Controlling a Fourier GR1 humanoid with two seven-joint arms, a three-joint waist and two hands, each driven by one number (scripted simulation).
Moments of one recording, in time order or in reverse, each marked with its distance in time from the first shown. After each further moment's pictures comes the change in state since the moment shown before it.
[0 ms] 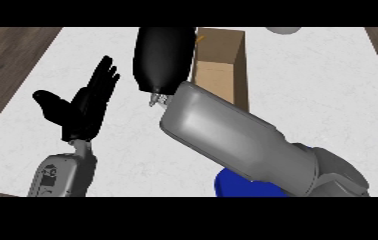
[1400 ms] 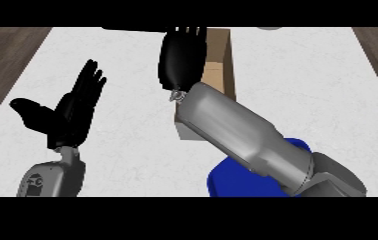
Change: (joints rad) left arm 0.052 0.019 0.038 -0.050 0.013 0.010 0.004; right arm 0.069 0.001 0.035 0.169 -0.103 -0.228 -0.097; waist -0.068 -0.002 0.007
